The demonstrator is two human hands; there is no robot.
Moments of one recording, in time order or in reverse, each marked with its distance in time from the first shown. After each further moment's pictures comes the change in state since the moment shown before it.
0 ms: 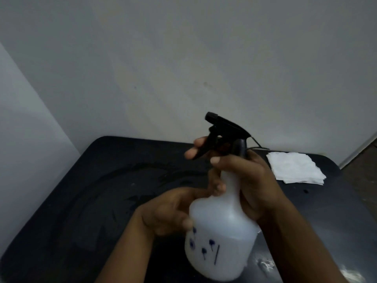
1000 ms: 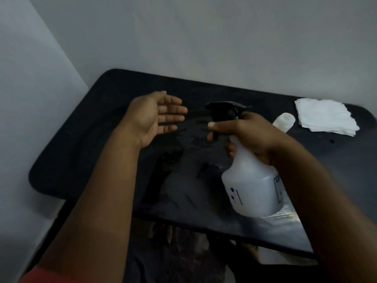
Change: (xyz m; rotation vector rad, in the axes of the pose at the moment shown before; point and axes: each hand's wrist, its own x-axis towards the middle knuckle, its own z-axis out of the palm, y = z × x) left_hand -0.031 0.012 -0.047 0.072 0.967 -0.179; right_hand 0.001 0.058 -0.023 -0.596 0.282 0.572
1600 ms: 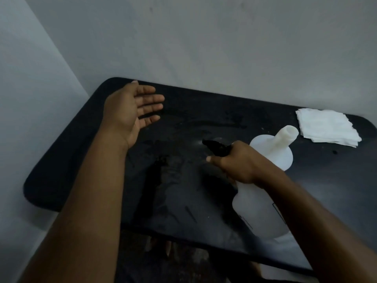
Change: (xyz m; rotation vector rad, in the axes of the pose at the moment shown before) left_hand 0.009 0.018 -0.025 -0.133 0.246 0.154; right_hand 0.013 0.025 0.013 -0.538 0.064 0.074
